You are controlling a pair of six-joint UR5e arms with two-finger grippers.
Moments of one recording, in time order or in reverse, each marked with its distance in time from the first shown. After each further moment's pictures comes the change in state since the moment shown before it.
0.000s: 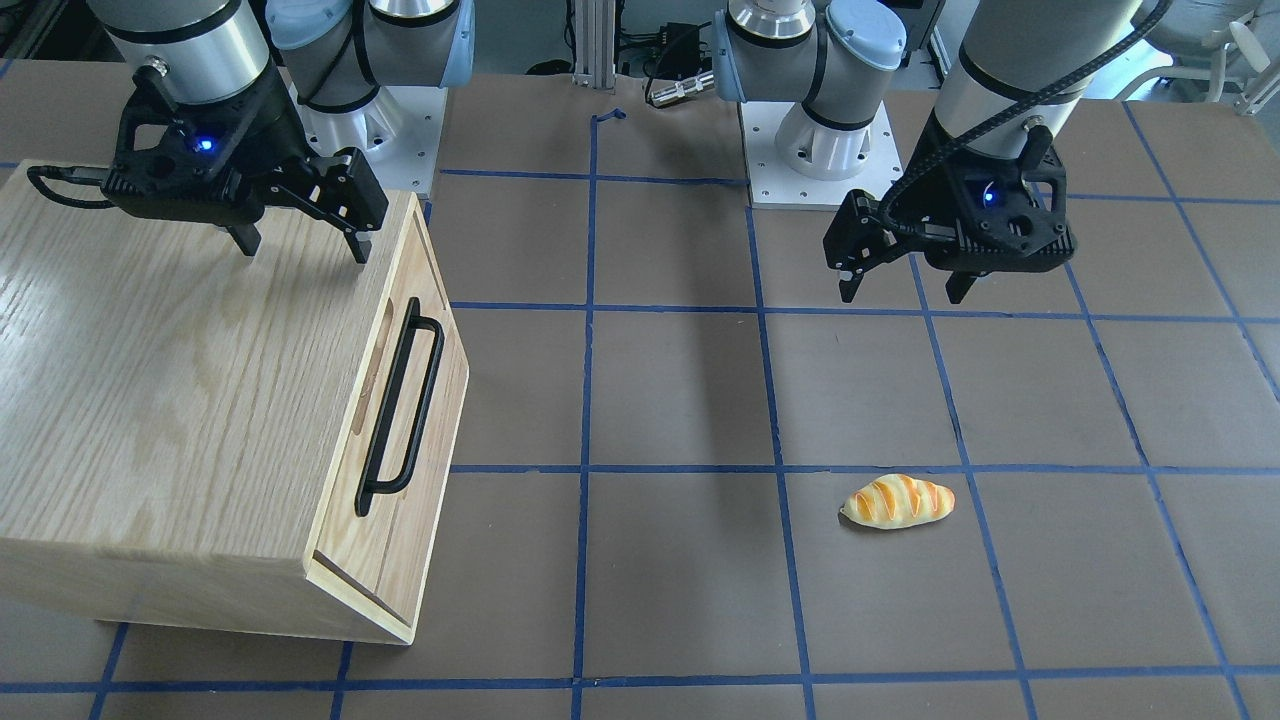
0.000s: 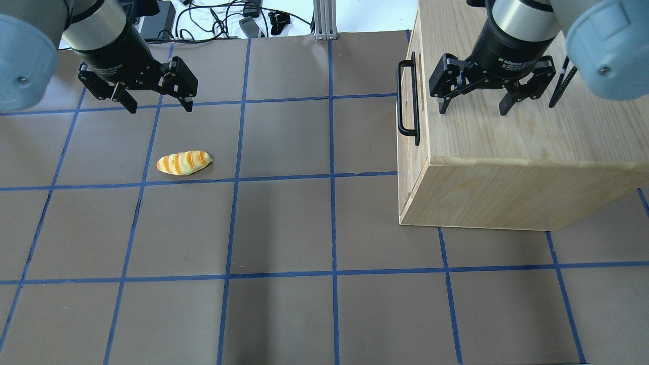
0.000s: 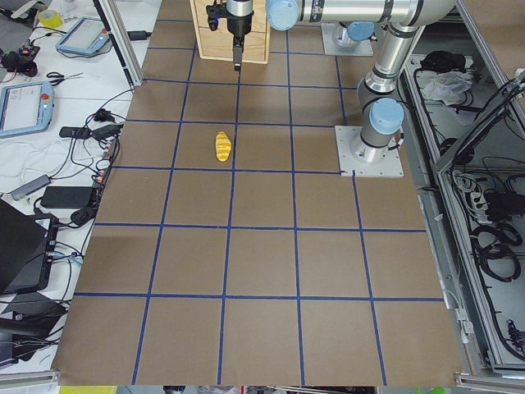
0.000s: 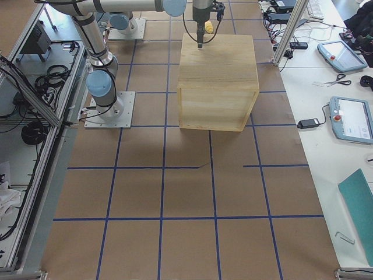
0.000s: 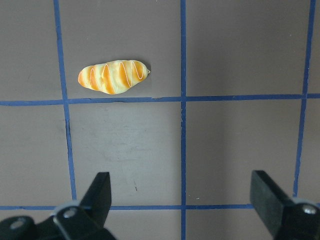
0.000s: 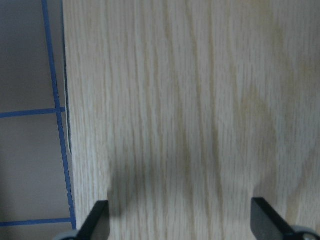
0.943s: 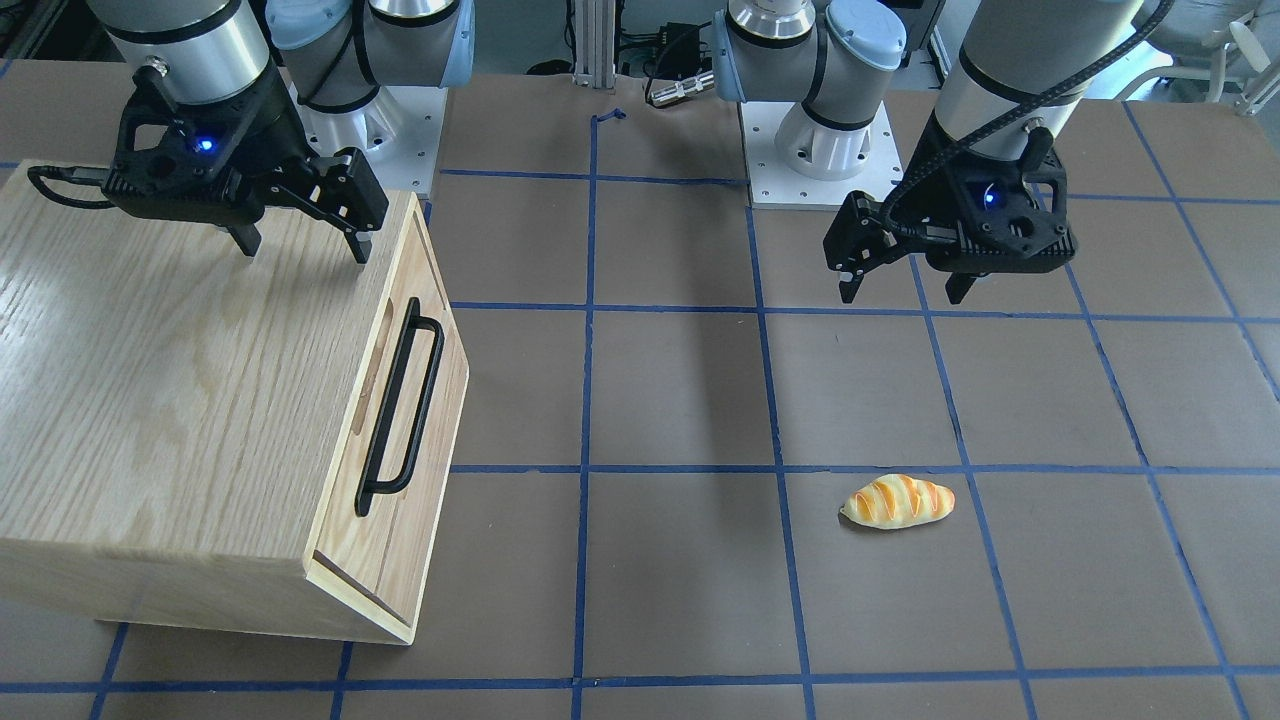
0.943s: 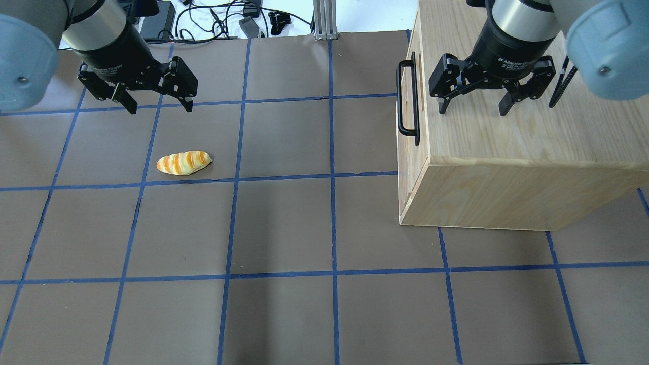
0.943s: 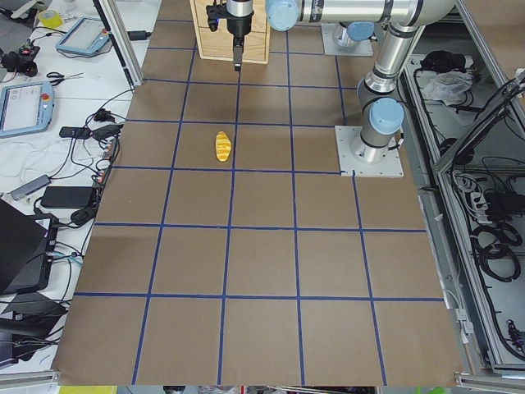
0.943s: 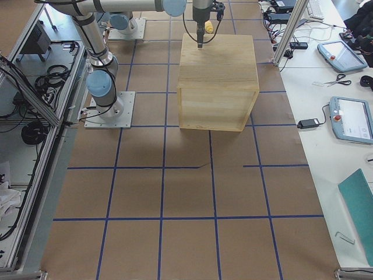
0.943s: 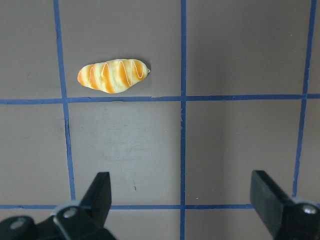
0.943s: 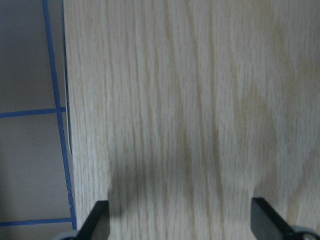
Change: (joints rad) left arm 0.001 -0.001 0.001 -0.001 0.000 -0.009; right arm 0.000 0.000 0.000 0.000 0.001 0.000
